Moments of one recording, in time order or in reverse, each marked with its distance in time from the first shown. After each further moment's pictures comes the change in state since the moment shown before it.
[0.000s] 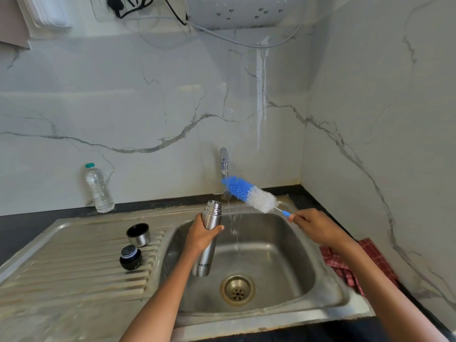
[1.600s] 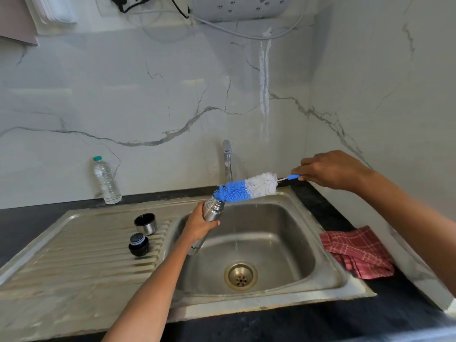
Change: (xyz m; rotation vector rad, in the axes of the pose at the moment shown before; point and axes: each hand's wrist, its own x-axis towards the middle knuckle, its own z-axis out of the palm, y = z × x) left_hand 0.003 -0.012 -0.021 0.021 -0.092 0.148; right_hand 0.021 -0.041 -0.109 -0.997 0.077 -0.565
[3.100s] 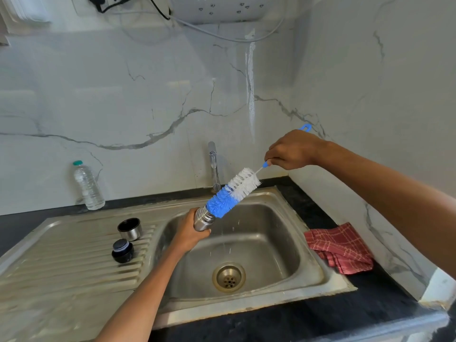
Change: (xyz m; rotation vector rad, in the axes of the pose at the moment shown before) left_hand -0.025 0.007 0.010 0.037 0.006 0.090; right_hand 0.058 0.021 -0.021 -0.007 0.004 -0.140
